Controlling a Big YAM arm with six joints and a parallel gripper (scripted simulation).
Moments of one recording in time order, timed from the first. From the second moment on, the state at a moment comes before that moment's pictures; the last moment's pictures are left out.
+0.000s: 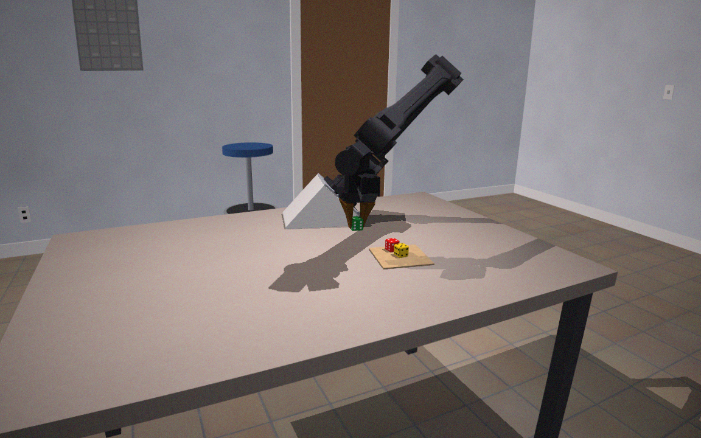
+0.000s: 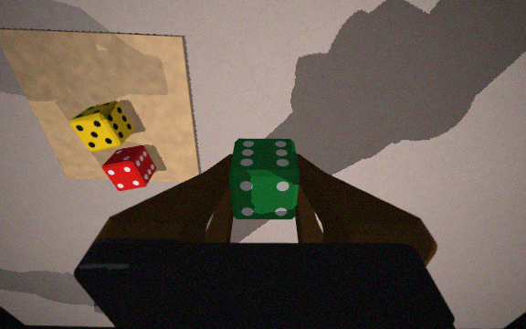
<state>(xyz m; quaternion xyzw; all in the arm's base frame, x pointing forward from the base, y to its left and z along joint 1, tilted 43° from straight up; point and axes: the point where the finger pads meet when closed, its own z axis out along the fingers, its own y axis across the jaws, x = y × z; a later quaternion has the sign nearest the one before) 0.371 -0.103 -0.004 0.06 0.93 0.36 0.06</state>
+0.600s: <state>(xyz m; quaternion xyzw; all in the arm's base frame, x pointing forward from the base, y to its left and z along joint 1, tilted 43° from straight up) 0.368 -0.103 -0.004 0.10 0.93 0.36 0.04</state>
